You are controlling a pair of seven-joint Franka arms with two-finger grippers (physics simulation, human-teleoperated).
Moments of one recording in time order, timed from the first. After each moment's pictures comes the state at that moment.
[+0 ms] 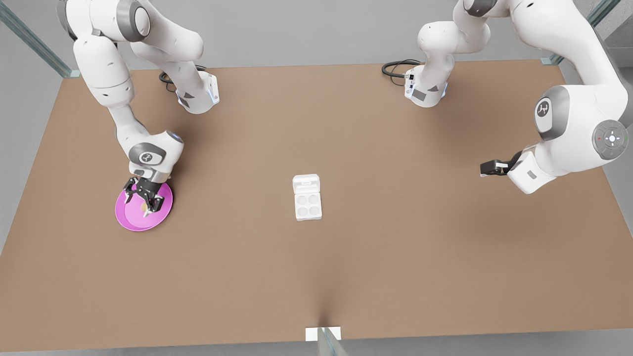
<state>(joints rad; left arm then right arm) -0.03 0.24 0.02 -1.45 -0.05 1.47 0.09 -0.08 0.36 -0.06 -2.42 -2.34 2.42 2.64</state>
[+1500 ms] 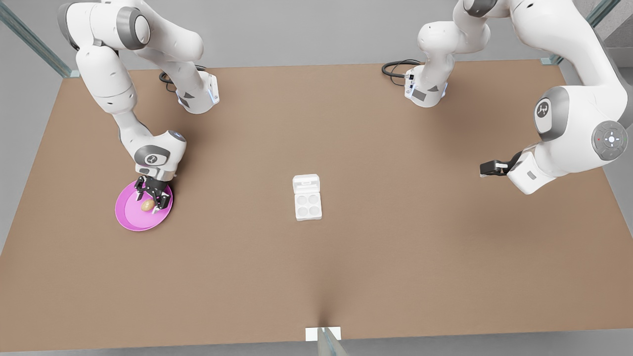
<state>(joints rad) -0.03 0.24 0.02 -1.45 -0.05 1.47 0.09 -0.10 0.42 -0.04 -2.44 -2.38 2.46 2.80</state>
